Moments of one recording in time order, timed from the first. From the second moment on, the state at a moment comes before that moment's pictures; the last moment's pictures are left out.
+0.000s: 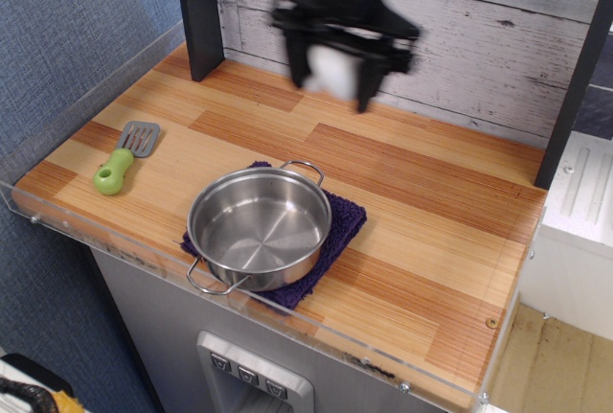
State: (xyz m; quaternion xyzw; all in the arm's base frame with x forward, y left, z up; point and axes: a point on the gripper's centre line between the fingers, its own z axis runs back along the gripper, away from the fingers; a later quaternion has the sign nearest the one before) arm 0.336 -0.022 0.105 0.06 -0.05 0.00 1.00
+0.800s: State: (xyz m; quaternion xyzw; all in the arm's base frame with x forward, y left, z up) arm 0.333 -0.061 0.053 0.04 -0.01 0.00 1.00
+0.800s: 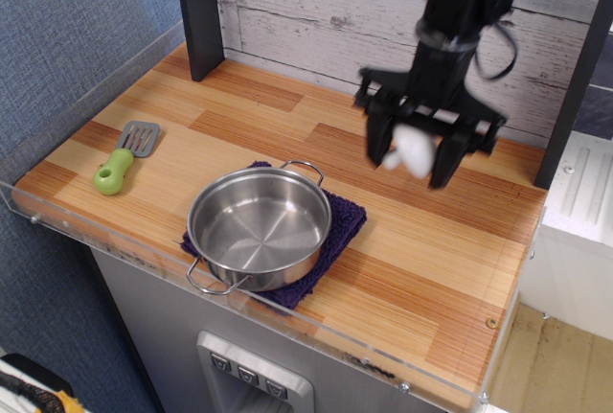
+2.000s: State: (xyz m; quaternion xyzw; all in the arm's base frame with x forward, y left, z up) arm 0.351 -0.062 0.009 0.02 -0.05 -0.02 1.00
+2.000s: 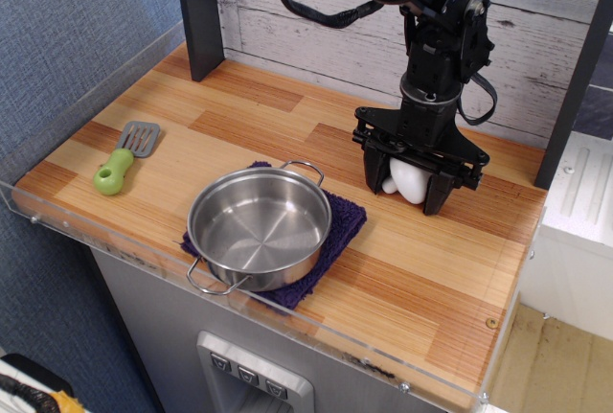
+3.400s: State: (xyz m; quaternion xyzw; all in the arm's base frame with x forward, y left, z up) arm 0.331 -0.027 0.151 0.00 -0.02 0.02 1.00
